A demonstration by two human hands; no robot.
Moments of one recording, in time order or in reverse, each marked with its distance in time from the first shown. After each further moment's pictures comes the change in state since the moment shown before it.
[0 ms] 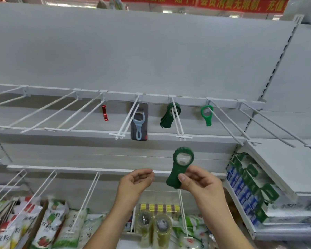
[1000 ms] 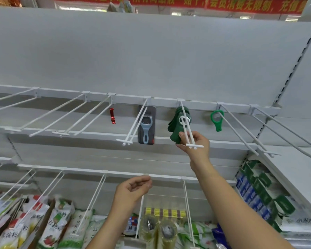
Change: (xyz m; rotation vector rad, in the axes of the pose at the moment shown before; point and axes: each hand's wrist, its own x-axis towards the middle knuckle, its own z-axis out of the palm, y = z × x) left_hand 0.003 -0.002 -0.026 -0.005 0.039 -0.035; right_hand 0.157 0.016 0.038 -0.015 0.202 0.048
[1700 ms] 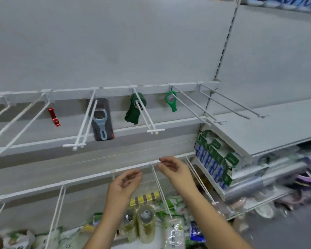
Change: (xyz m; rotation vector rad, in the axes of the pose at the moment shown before) left_hand -0.001 -0.009 0.050 0.045 -0.247 0.005; right_hand -0.098 0.067 -0.082 -0.250 0.000 0.047
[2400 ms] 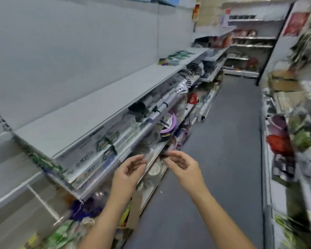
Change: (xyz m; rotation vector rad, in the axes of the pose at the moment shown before) left_hand -0.174 -0.045 0.500 0.059 -0.787 0.019; right_hand -0.241 0.040 -0.492 0.051 0.763 -0.037
